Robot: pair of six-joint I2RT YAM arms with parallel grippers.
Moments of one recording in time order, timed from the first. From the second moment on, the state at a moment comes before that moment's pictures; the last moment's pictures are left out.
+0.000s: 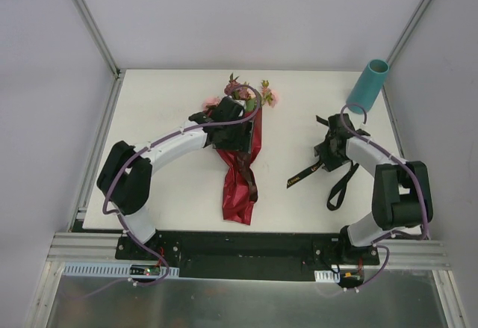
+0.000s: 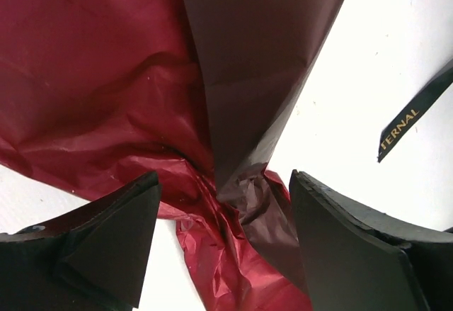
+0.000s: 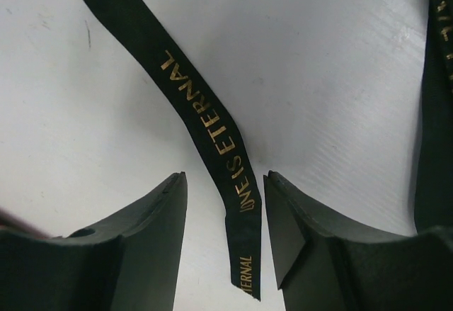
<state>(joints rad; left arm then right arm) -0.68 1.71 1.29 -0.55 0.05 -0.49 0.14 1.52 0.87 -0.56 0.16 1.16</state>
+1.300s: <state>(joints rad) -0.68 1.69 1.31 -0.56 0.02 -0.50 -0.22 1.03 0.81 -0.71 0.11 0.88</state>
